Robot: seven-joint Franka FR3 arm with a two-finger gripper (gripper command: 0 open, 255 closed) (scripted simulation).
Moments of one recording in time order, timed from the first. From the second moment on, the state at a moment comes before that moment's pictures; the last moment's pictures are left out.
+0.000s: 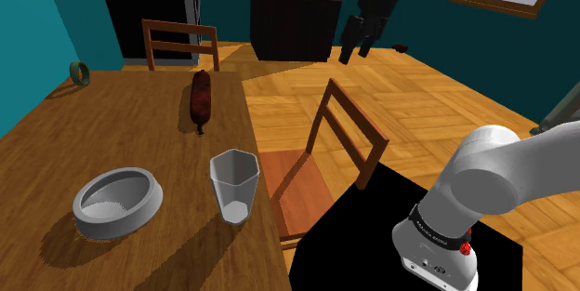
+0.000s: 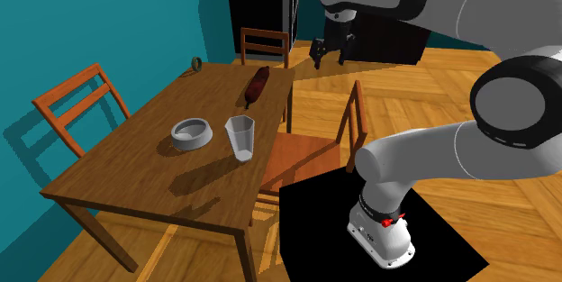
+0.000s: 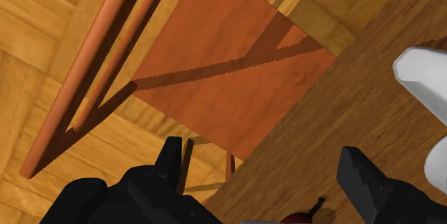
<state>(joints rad) 0.00 -0.77 0.06 -2.34 0.03 1.71 0.06</state>
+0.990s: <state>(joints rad) 0.09 -0.64 0.27 -2.50 0.20 2.02 0.29</state>
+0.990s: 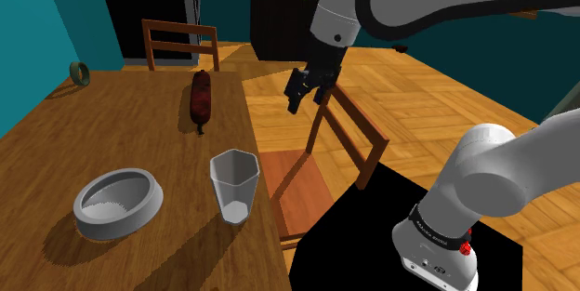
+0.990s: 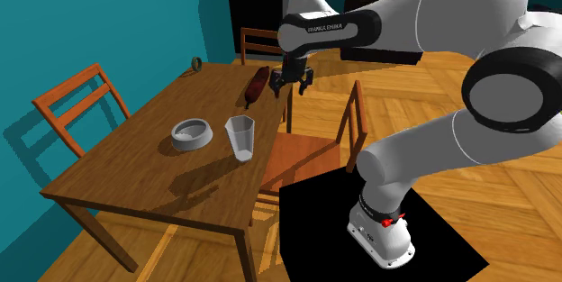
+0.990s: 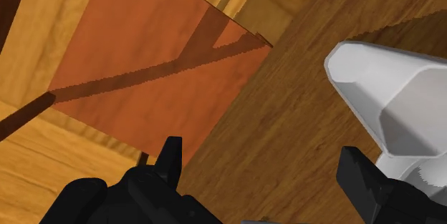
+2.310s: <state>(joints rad) 0.13 -0.25 0.52 -2.50 0.25 2.46 0.53</state>
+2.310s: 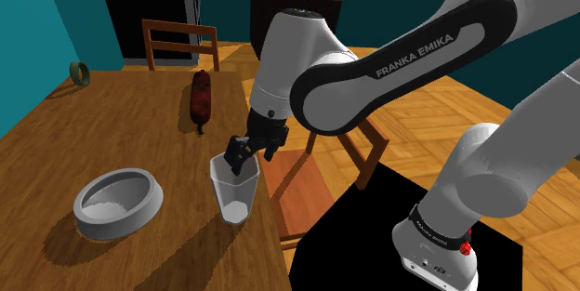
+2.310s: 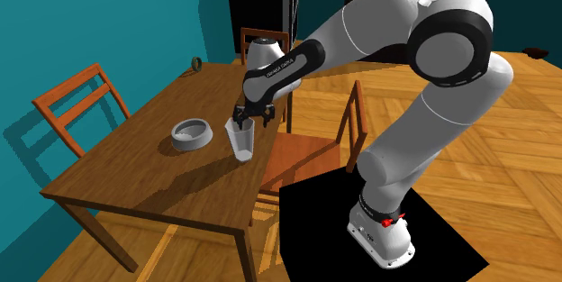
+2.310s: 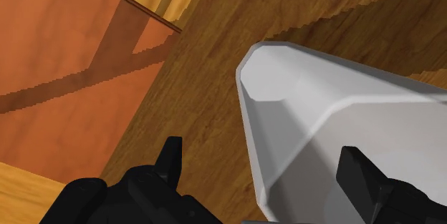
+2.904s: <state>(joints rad) 0.12 -0.25 0.53 -2.50 0.24 2.46 0.53</state>
